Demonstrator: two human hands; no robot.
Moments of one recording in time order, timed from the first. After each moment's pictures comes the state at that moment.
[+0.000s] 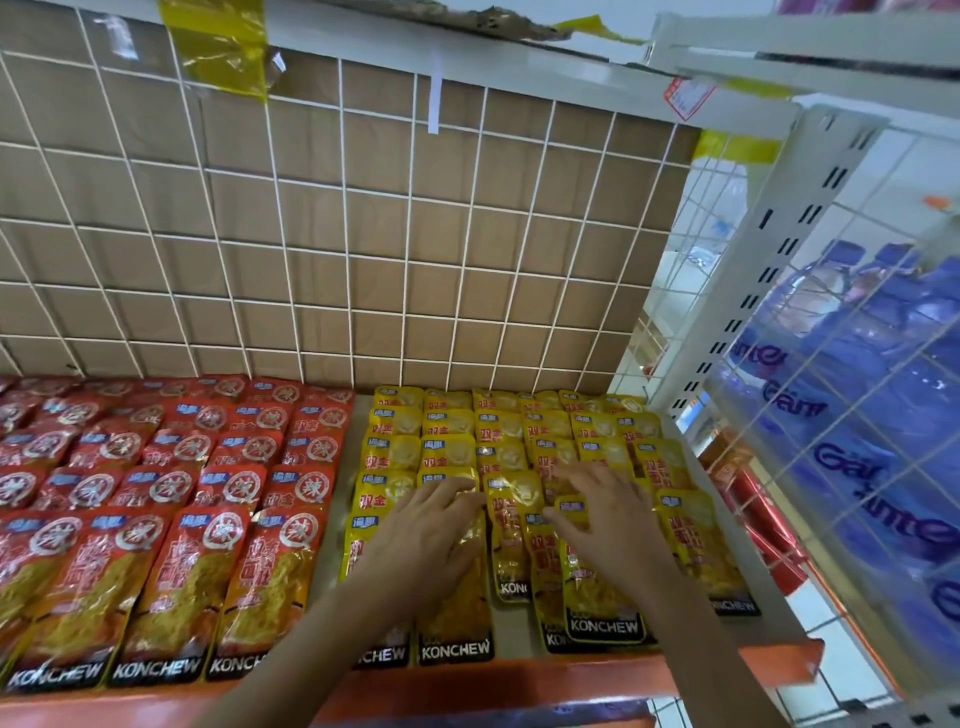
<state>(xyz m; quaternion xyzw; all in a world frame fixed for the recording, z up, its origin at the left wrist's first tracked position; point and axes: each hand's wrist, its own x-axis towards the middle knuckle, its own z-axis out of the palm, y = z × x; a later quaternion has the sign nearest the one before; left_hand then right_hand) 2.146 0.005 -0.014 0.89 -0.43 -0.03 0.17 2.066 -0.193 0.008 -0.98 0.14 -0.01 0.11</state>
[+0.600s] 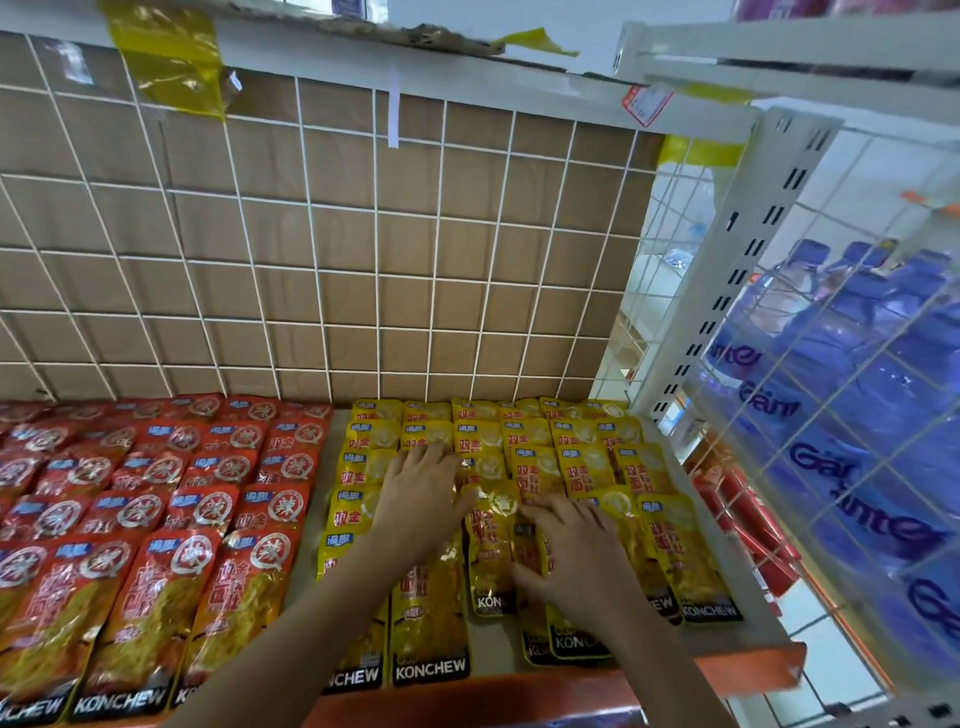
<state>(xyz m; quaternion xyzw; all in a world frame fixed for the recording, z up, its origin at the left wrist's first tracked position) 2.183 -0.046 -0.015 0.94 -0.32 -0.01 0.12 2.056 -0.184 -0.005 -0.99 0.11 0.03 0.09</state>
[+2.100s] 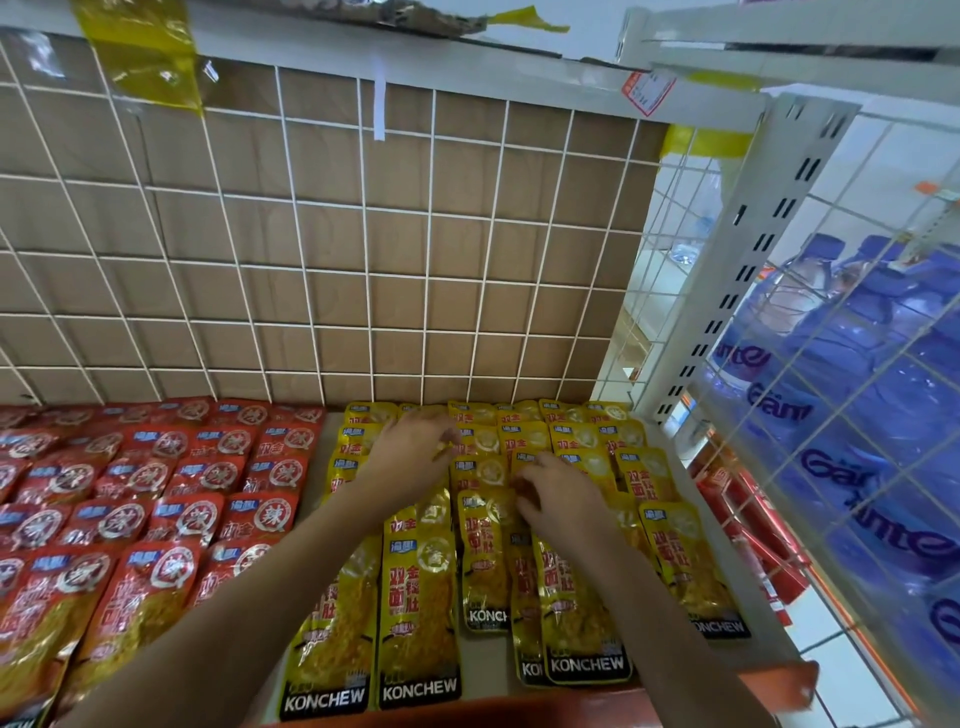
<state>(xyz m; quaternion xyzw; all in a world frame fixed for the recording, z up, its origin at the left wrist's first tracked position) 2.233 -0.056 -0.002 0.91 -0.35 0.02 0.22 2.112 -0.205 0.002 -0.99 0.10 -0.02 0.13</state>
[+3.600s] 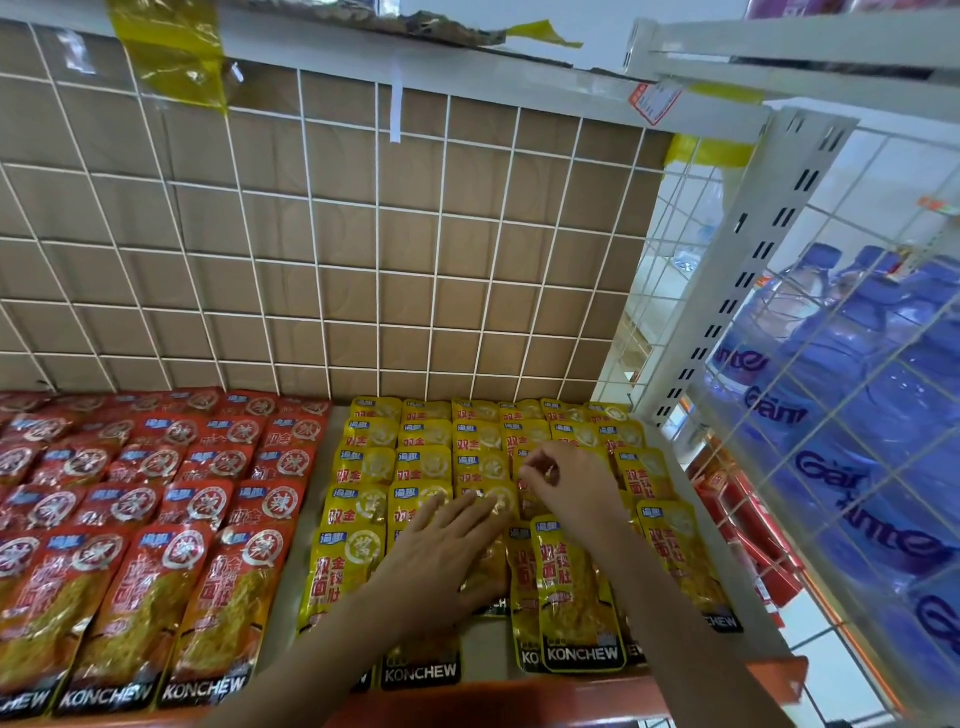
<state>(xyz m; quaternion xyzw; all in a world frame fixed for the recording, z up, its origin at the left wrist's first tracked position) 2.143 -0.031 -0.027 0.87 -0.50 -0.05 0.04 2.112 -0.214 0.004 -0.95 0.16 -0.11 0.23</state>
